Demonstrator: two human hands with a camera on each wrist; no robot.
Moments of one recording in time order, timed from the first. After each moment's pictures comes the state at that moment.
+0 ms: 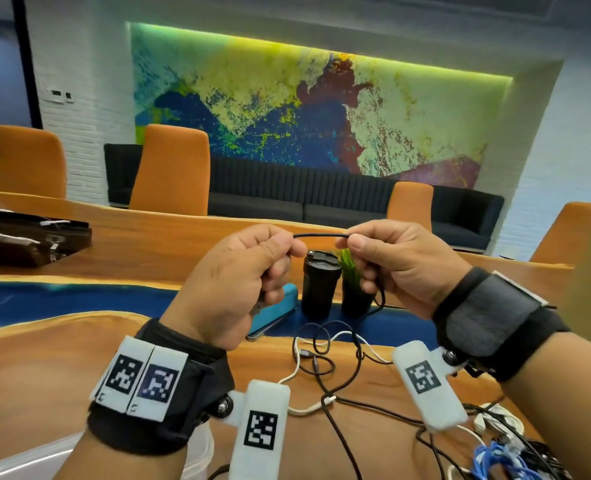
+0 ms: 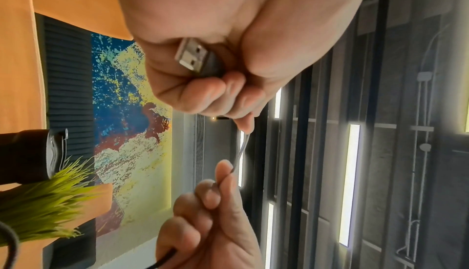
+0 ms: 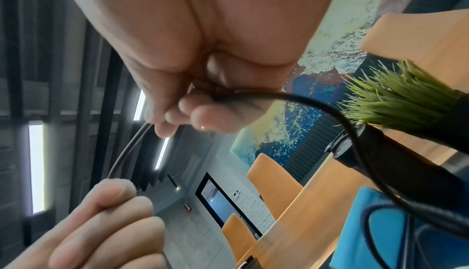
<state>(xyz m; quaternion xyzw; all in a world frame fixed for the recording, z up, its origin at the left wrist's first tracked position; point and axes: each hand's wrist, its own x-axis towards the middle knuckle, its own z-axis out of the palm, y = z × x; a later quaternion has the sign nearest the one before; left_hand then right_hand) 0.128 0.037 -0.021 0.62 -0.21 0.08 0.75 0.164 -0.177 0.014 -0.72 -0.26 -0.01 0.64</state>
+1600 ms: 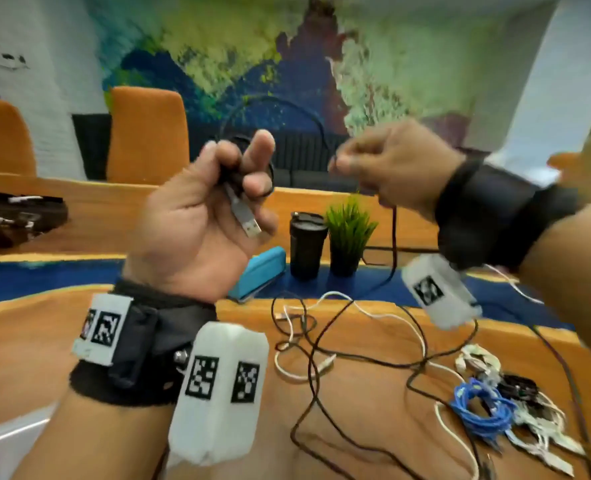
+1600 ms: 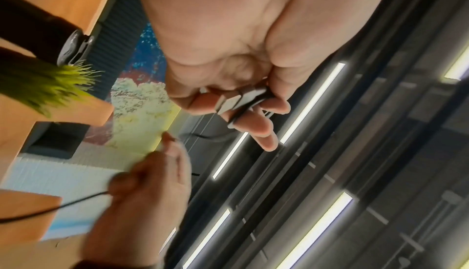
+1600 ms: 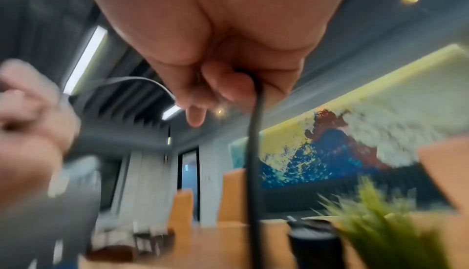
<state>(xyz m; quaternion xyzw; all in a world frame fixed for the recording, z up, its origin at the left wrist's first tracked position) 0.112 0.032 -0.014 0.40 -0.28 0.02 0.87 0.148 -0.193 0.050 -0.88 -0.31 -0.21 0.30</state>
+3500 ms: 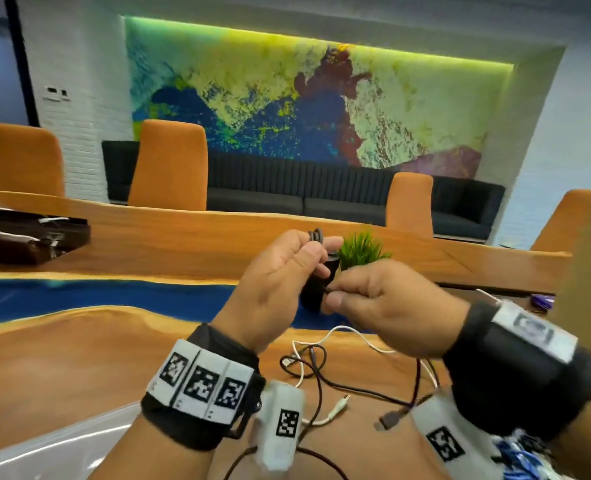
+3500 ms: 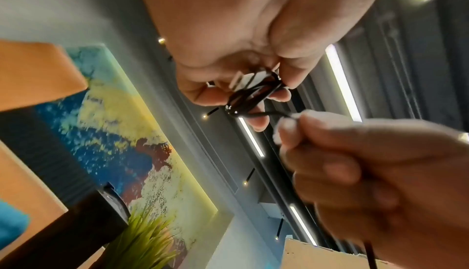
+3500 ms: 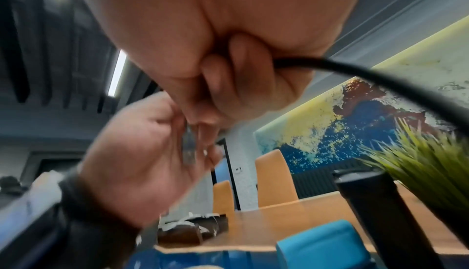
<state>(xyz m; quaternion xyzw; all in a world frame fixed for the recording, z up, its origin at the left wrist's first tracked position) 0.131 0.005 -0.041 0.70 -0.29 0.15 0.64 0.121 -0.171 -0.004 -0.92 -0.30 -0.06 0.23</state>
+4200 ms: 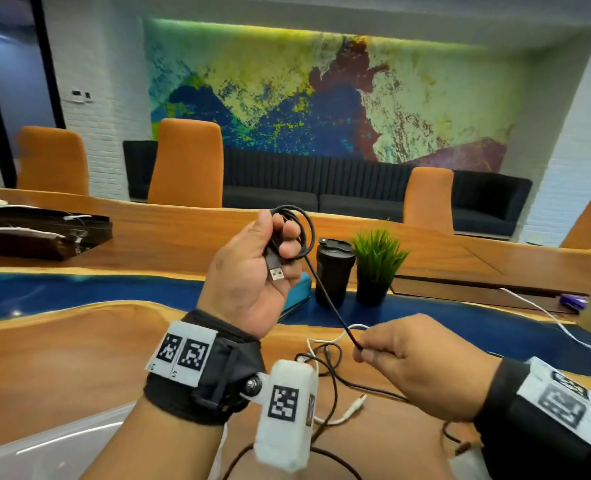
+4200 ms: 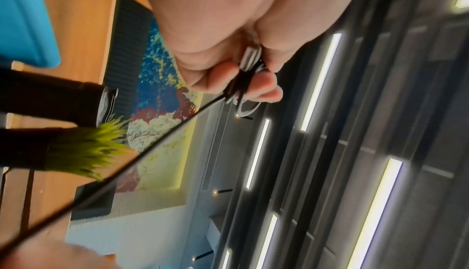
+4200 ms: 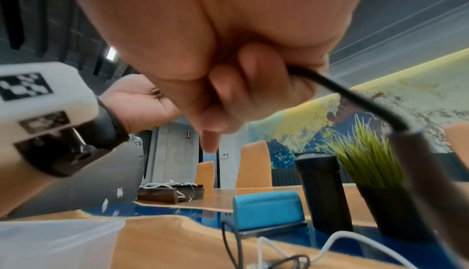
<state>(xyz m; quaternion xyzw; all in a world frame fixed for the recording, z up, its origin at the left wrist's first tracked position) 0.155 0.024 -0.040 0.33 -0.18 0.02 0.93 0.115 -0.185 -0.053 -0.96 -0.23 0.00 0.14</state>
